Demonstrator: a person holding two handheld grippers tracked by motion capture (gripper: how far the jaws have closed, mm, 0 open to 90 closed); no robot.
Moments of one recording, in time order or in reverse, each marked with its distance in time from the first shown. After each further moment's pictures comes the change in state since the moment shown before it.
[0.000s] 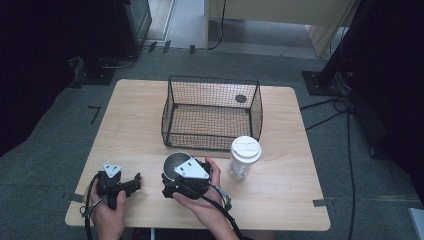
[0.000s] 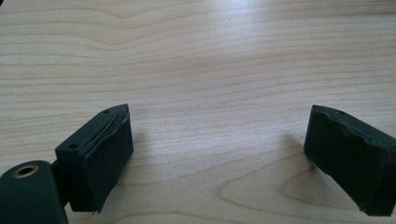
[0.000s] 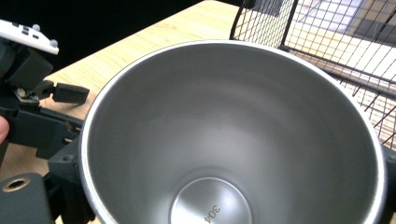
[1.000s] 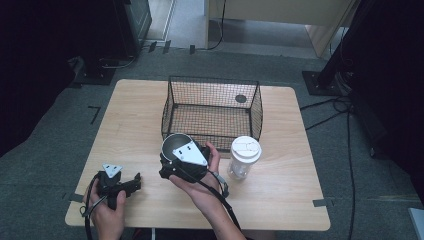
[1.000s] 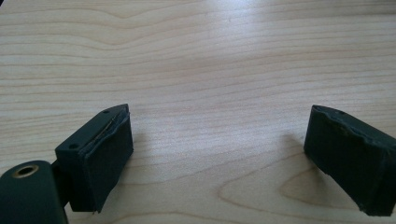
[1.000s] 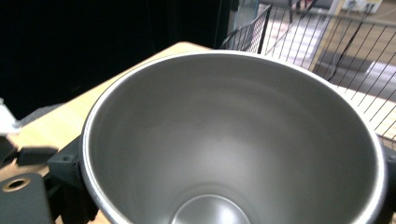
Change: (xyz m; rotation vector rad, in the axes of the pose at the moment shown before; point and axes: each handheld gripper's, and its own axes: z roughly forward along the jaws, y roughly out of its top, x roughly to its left) left arm 0.000 0.000 0.000 -0.001 0.000 -0.001; right arm -0.009 0.039 0.009 -0.120 -0.097 0.015
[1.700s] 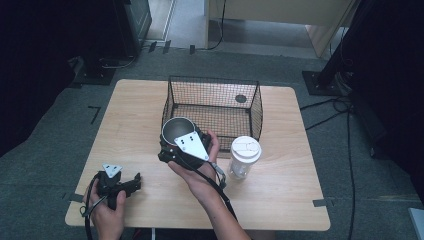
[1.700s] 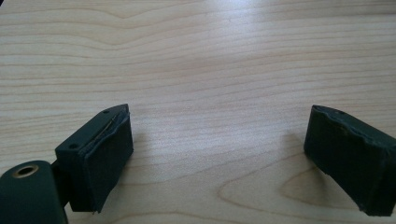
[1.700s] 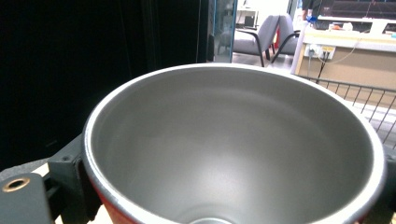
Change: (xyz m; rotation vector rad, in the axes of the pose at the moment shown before) left arm 0.000 0.000 0.000 0.003 0.000 0.001; right arm -0.007 0.017 0.018 -0.205 -0.085 0.033
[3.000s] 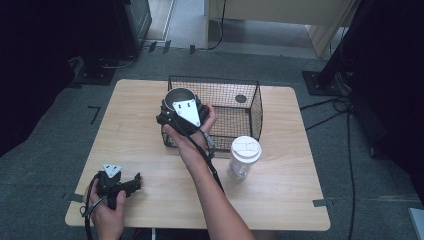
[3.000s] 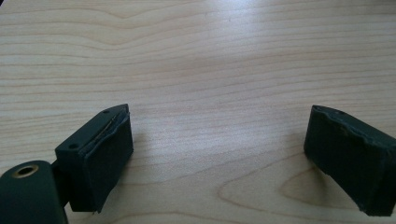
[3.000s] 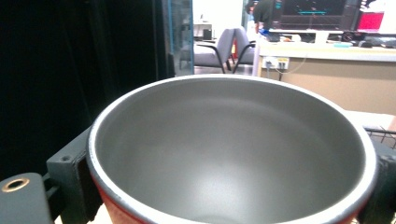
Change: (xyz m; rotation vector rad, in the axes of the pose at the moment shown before) left arm 0.000 0.000 0.000 -0.003 0.001 -0.001; right arm -0.016 0.034 0.076 -0.059 -0.183 0.076
